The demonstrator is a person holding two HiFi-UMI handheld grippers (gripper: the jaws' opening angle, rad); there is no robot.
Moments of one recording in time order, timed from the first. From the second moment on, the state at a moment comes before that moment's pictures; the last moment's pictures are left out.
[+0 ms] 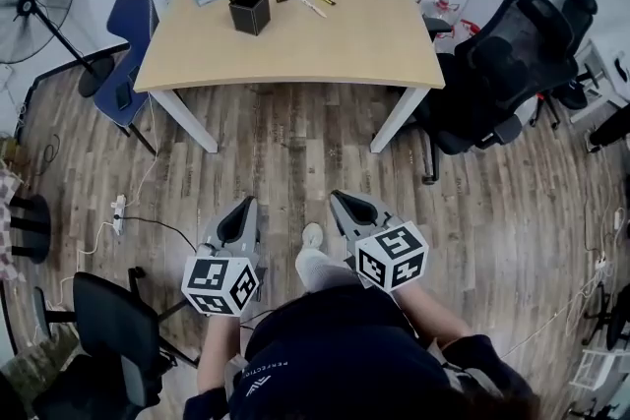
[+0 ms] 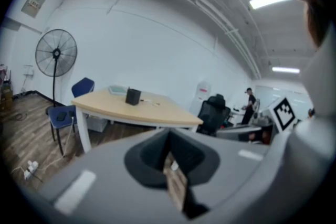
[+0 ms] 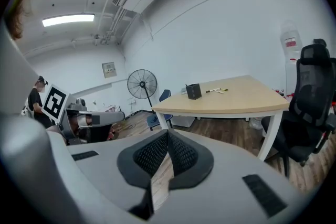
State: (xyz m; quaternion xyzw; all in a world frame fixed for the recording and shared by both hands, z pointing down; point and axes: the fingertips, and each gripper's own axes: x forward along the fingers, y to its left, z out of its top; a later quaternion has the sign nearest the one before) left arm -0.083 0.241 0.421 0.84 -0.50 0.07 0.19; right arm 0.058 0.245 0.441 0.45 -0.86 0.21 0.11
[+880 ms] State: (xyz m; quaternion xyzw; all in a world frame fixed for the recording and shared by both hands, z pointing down) left arm -0.078 0.058 0.409 0.85 -0.51 0.06 0.16; right arm 0.047 0.066 0.429 0.41 -0.88 0.20 0.12
